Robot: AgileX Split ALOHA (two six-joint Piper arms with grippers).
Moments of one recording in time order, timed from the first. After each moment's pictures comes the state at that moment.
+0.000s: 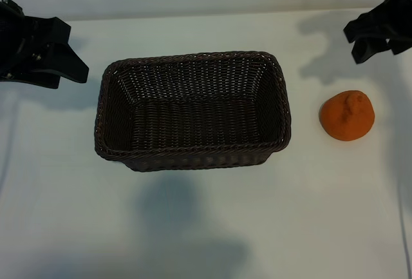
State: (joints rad) left arm -0.03 1.48 -1.28 -0.49 1.18 0.20; right arm 0.02 1.73 -1.42 0.13 1.06 -0.17
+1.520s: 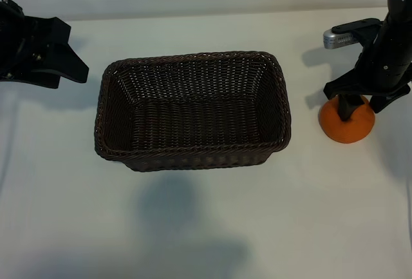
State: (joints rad) left arm -0.03 1.48 -1.28 -0.49 1.17 0.20; right arm 0.02 2.01 -1.35 0.10 0.97 -0.17
